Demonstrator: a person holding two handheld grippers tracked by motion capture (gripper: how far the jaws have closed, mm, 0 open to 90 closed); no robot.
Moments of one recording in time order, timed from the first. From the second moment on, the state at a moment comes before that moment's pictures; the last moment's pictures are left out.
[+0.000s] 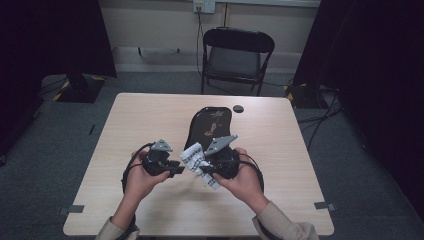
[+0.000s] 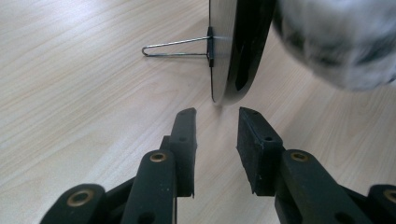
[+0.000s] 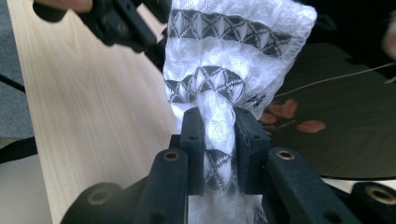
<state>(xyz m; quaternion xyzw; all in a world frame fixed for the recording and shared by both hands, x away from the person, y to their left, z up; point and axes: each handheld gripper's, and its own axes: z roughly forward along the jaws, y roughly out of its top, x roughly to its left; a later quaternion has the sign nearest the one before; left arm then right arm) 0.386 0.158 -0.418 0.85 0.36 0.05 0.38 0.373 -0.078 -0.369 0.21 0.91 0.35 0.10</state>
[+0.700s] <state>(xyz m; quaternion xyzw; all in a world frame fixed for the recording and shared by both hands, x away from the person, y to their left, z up) 0.386 0.159 -0.418 0.85 0.35 0.06 0.38 0.377 -0.081 -0.437 0.24 0.92 0.30 0.06</state>
